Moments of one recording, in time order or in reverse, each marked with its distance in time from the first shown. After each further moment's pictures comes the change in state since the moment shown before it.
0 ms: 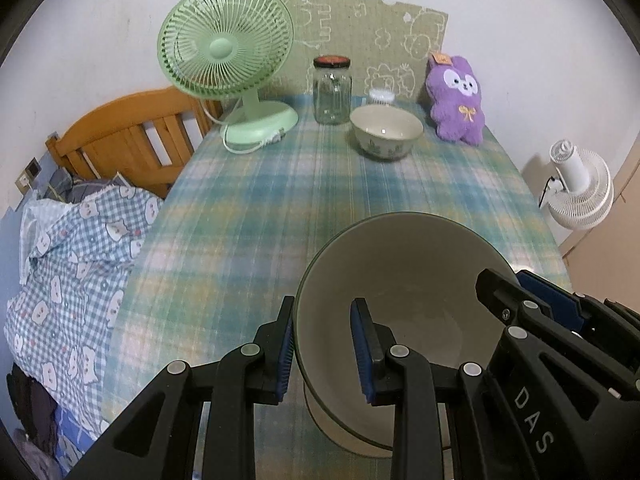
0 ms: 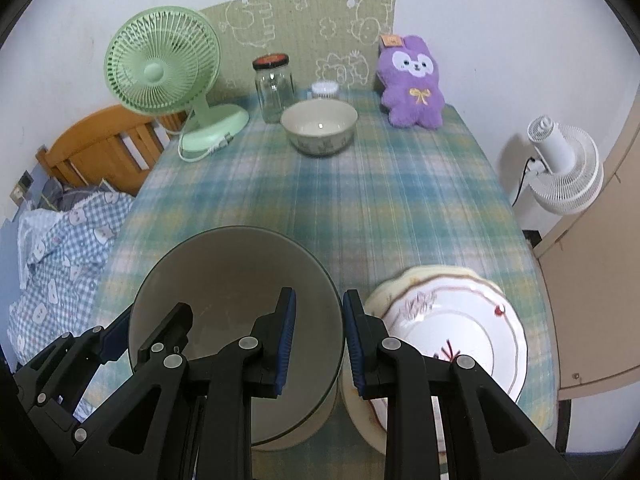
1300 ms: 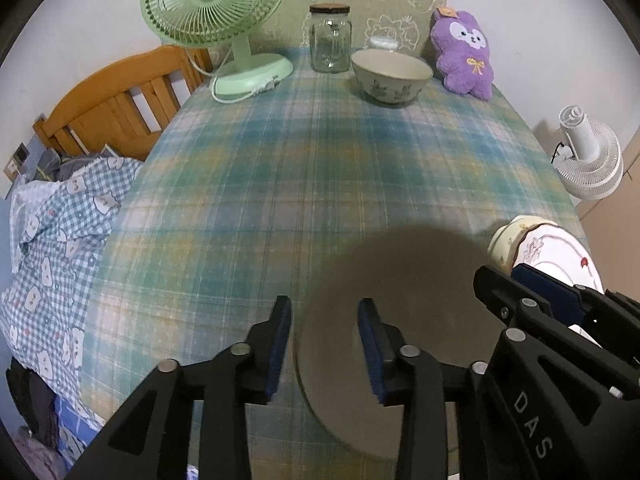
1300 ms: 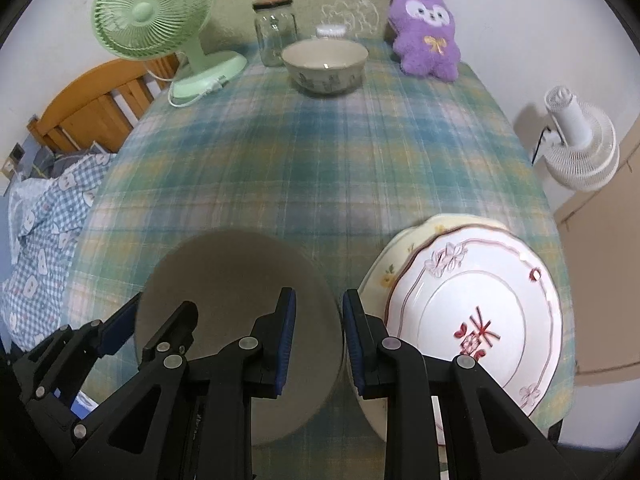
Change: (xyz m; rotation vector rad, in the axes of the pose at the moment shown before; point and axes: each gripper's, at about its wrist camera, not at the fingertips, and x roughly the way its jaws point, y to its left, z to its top) left arm 0.041 0.005 -0.023 0.015 0.107 -0.009; right arm 0.044 0.006 -0.019 -0.040 0.092 0.008
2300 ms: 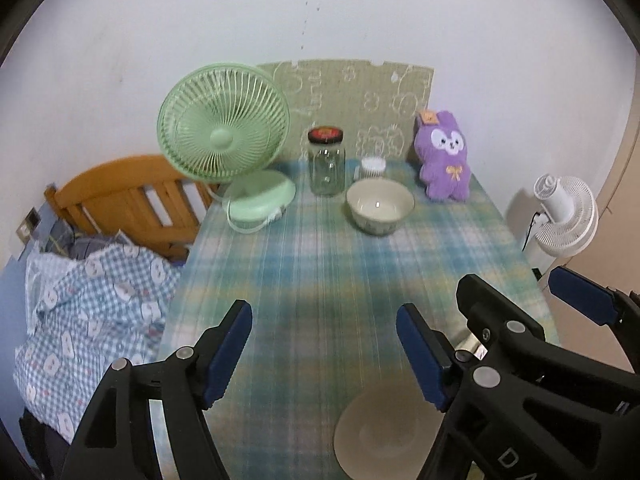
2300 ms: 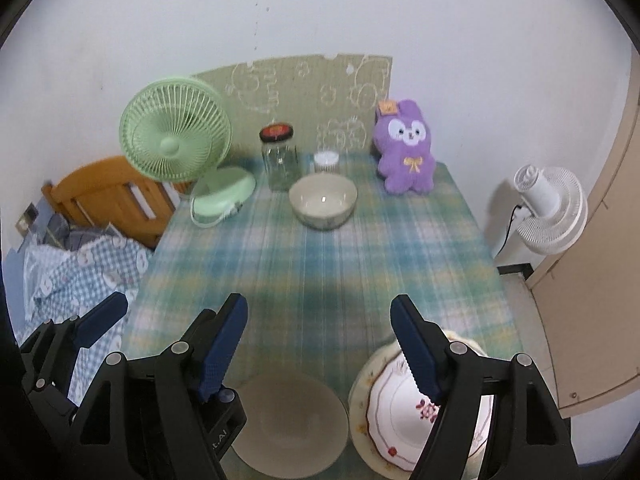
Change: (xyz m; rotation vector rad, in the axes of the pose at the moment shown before) left arm -0.103 0.011 0.089 0.057 -0.258 -0.014; right arm -0.120 0.013 0.079 0.064 -0.266 -0.035
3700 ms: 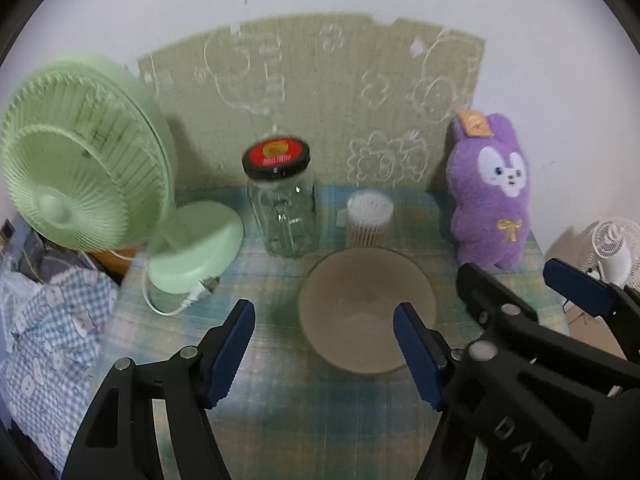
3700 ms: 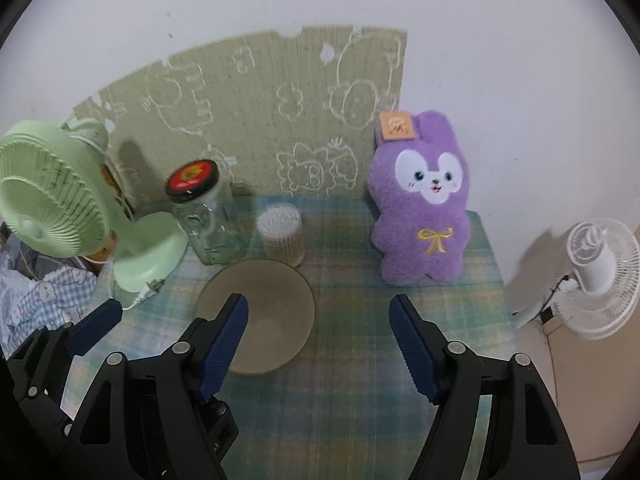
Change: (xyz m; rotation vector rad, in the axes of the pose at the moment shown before) left arm 0.227 -0.075 0.129 -0.073 0.070 0.067; right arm 0.253 -0.081 0.141 -0.055 0.044 0.047
